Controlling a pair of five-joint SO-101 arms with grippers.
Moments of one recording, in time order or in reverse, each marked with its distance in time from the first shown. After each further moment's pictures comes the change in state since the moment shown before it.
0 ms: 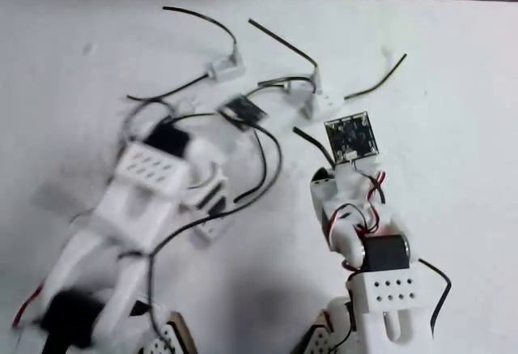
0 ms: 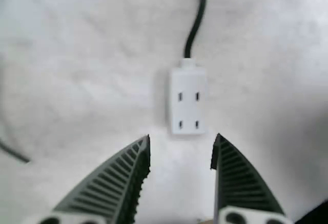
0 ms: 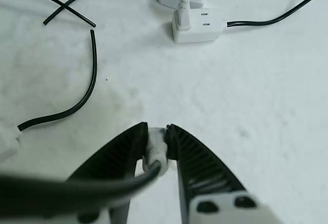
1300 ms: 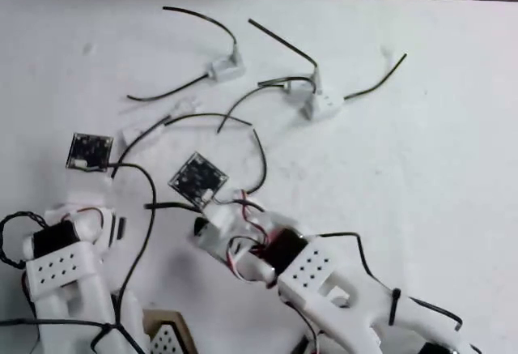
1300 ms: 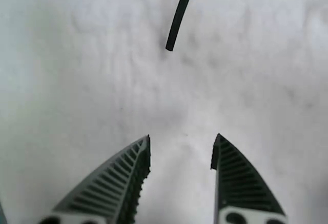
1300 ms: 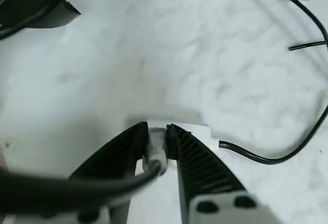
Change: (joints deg) left arm -44.3 -32.9 44.4 -26.8 -8.7; right arm -43.1 27.5 -4.5 -16.9 -4.6
